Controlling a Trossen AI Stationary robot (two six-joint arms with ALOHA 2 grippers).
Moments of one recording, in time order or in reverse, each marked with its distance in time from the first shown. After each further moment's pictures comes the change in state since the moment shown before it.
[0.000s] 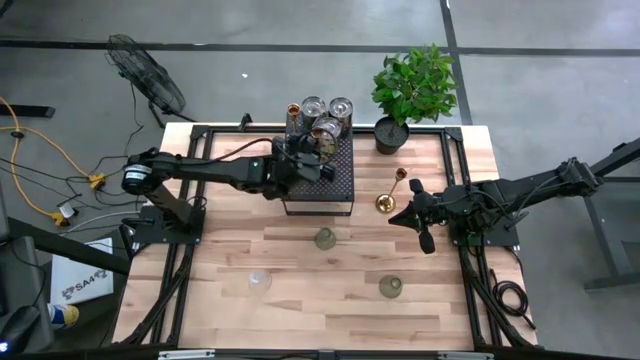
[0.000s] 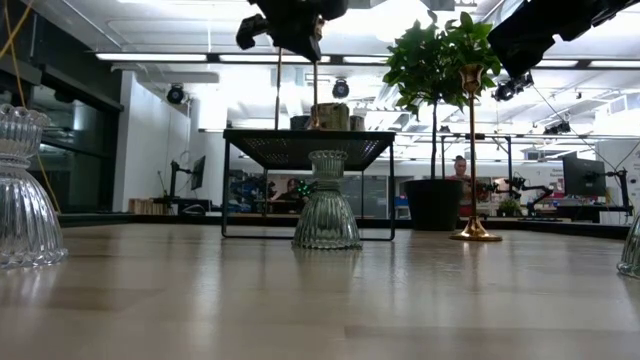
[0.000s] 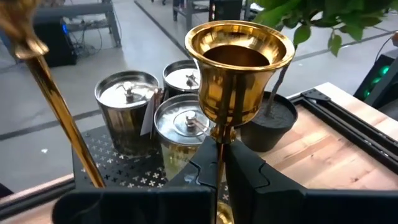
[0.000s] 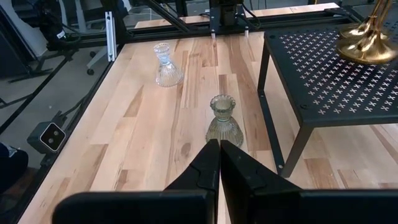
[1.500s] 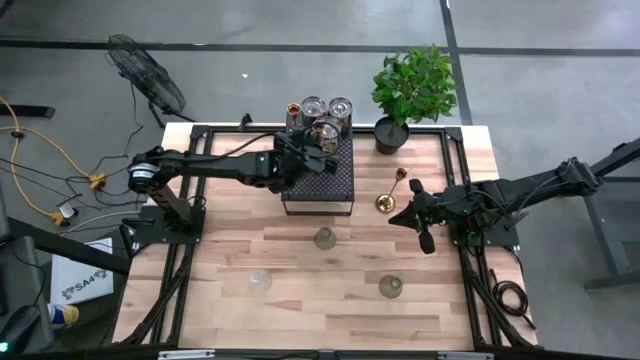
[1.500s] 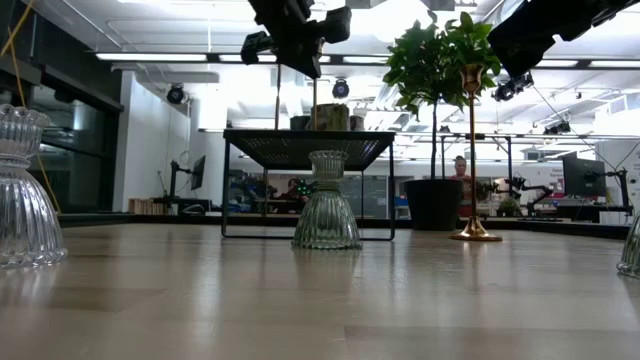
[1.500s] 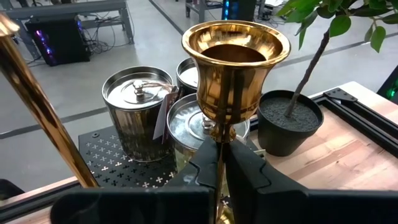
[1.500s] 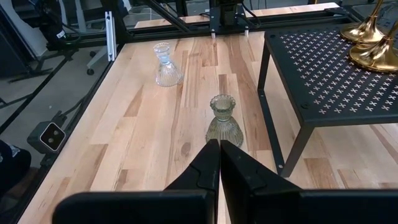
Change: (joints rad) left arm 0.073 0.047 0.000 0.007 0.014 0.002; right arm 0.000 0.000 0.000 0.000 0.000 0.000
